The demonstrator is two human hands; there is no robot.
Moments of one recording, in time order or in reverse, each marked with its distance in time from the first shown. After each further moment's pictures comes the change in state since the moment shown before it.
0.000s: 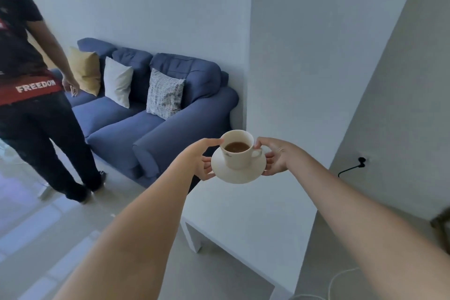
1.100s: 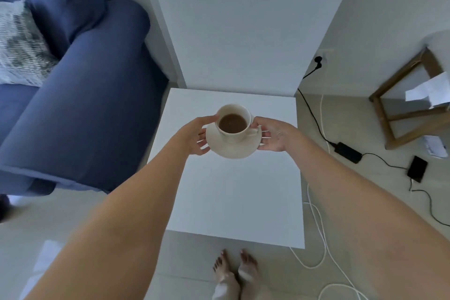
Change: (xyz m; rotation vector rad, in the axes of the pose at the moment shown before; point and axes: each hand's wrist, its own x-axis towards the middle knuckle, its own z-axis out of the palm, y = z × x) left_hand 0.307 0.011 0.096 0.314 -0.273 -0.222; right_hand 0.250 0.060 -0.093 0.427 0.250 0.131
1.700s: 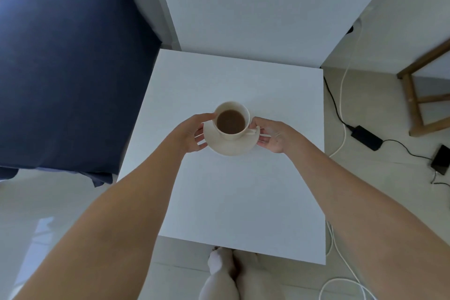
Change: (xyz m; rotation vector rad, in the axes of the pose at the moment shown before) left_hand 0.139 -0.043 -0.027 -0.131 0.018 -0.060; right_hand 0.150 0.060 0.004 0.002 0.028 0.052
